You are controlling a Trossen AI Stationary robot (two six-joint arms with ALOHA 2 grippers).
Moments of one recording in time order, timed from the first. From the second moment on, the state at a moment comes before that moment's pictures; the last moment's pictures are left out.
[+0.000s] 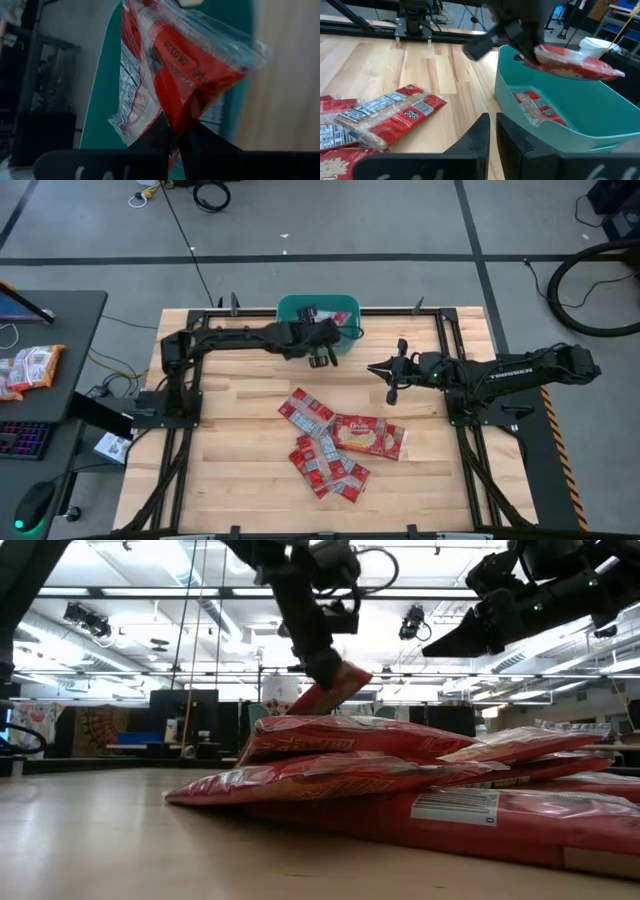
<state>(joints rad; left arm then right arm) 0.24 1.94 1.58 -0.56 -0.61 0.31 -0.08 0.93 0.34 0.33 0.25 -0.13</state>
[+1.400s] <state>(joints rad) 0.18 1.97 1.67 -0.82 0.07 0.25 -0.08 0.93 0.34 0.32 0.25 -0.15</state>
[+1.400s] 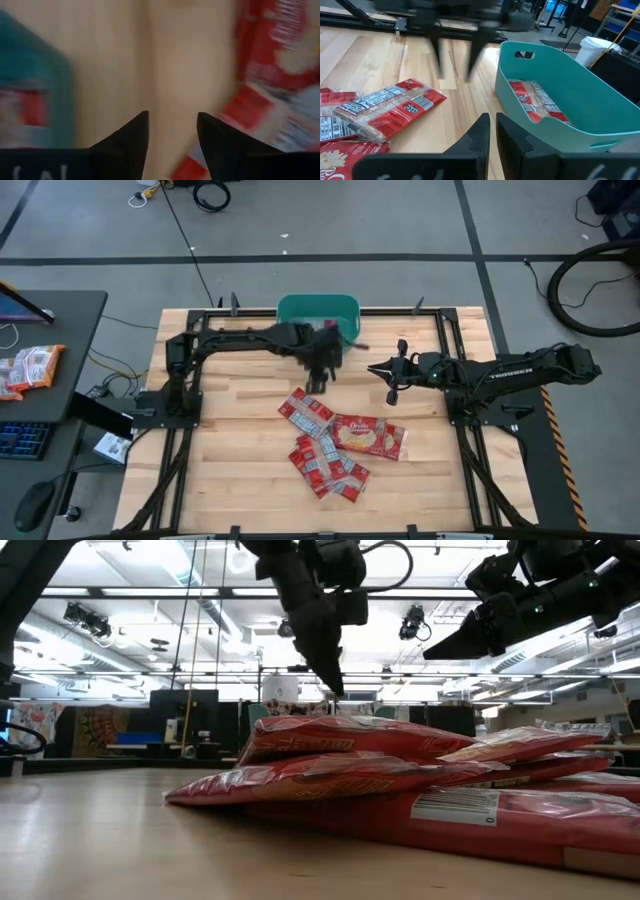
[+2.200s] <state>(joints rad) -0.30 1.98 1.51 -0.95 -0.39 0.00 -0.08 0.93 0.34 0.33 0.24 -0.14</state>
